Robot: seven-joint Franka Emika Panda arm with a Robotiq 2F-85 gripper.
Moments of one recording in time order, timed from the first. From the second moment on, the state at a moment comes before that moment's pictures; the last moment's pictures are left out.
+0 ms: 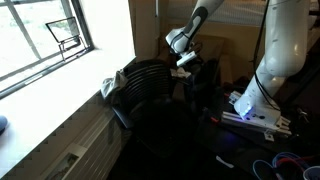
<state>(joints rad) -0.01 0.43 -0.16 -2.19 -0.36 1.99 1.20</state>
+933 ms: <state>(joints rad) 0.03 0.47 -0.16 -2.22 -0.43 2.11 1.48</state>
